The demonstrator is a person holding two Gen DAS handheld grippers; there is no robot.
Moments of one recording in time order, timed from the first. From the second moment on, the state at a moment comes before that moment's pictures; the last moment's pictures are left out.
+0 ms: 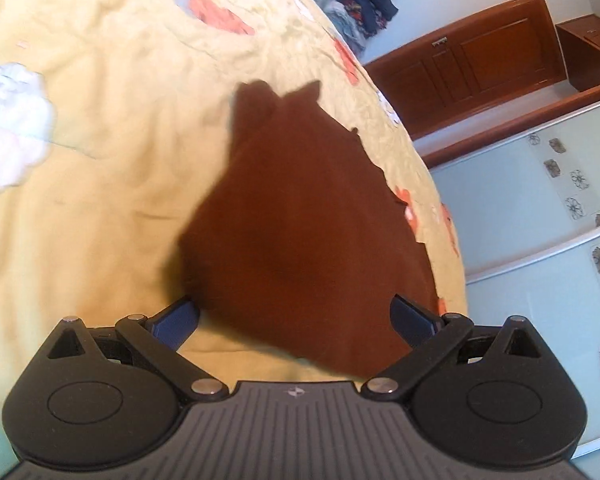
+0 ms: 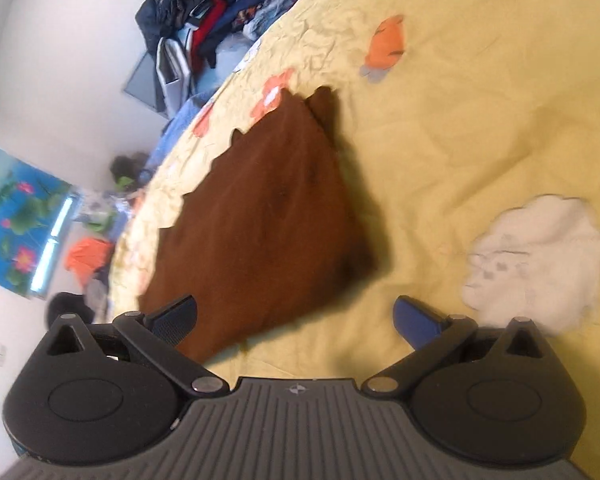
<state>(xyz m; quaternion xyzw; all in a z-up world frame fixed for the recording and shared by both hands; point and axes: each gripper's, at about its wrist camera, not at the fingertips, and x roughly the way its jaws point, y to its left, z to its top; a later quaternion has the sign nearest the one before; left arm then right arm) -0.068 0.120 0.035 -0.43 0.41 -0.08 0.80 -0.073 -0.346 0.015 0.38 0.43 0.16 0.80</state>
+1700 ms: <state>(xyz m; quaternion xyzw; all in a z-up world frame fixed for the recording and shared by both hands) 0.093 0.065 0.062 -0.03 0.40 0.01 0.92 0.134 -0.283 0.038 0.16 0.44 0.19 0.86</state>
